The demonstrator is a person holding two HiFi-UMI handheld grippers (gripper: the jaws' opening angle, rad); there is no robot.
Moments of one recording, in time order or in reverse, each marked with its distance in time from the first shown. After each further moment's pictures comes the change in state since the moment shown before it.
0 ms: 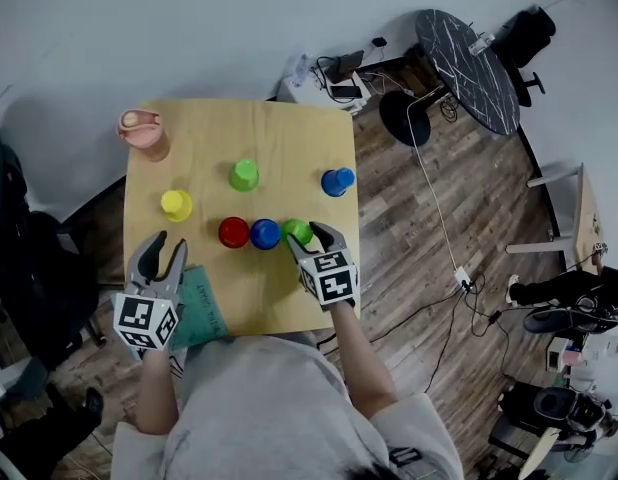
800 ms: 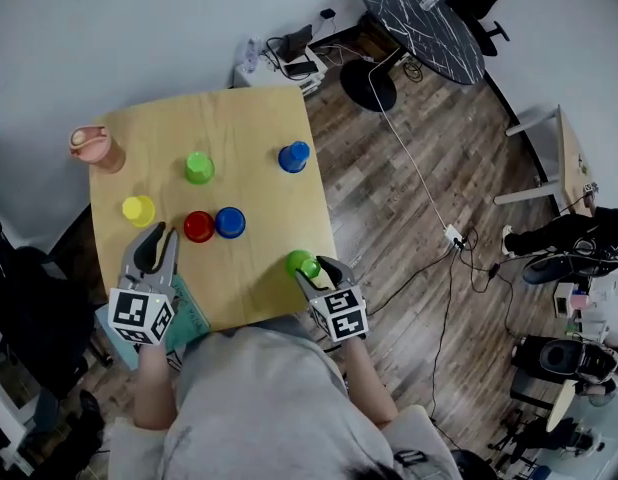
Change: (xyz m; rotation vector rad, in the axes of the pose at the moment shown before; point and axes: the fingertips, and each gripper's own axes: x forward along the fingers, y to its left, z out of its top) left arm 0.038 -0.069 0.023 0.080 -0.037 -0.172; right arm -0.106 -0.010 -0.118 0.115 0.042 -0.087
